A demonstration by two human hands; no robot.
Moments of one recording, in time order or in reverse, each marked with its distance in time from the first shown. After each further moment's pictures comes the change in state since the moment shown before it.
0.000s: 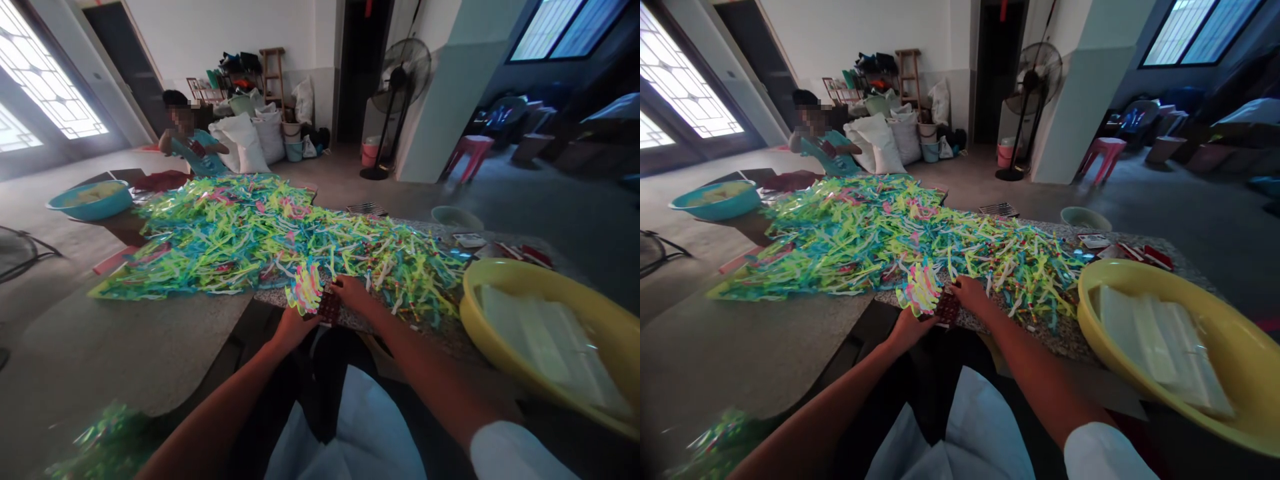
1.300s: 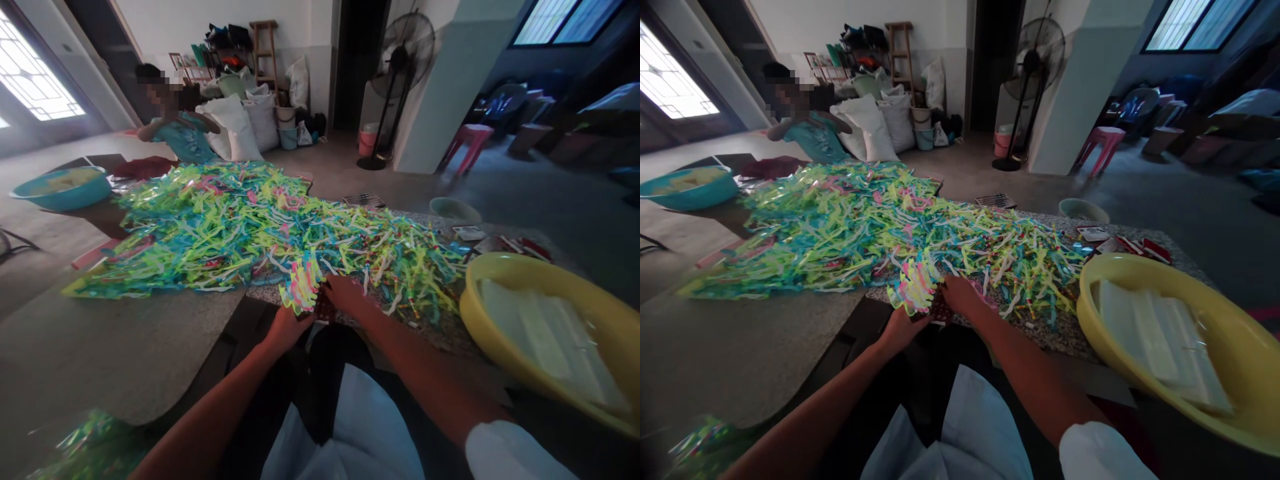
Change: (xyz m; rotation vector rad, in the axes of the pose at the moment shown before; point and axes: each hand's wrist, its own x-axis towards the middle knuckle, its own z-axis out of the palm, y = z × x) left_hand -0.002 -0.003 -0.003 0.039 -0.037 0.069; right_hand -0.013 -0.024 -0.002 -0.203 -0.097 -0.036
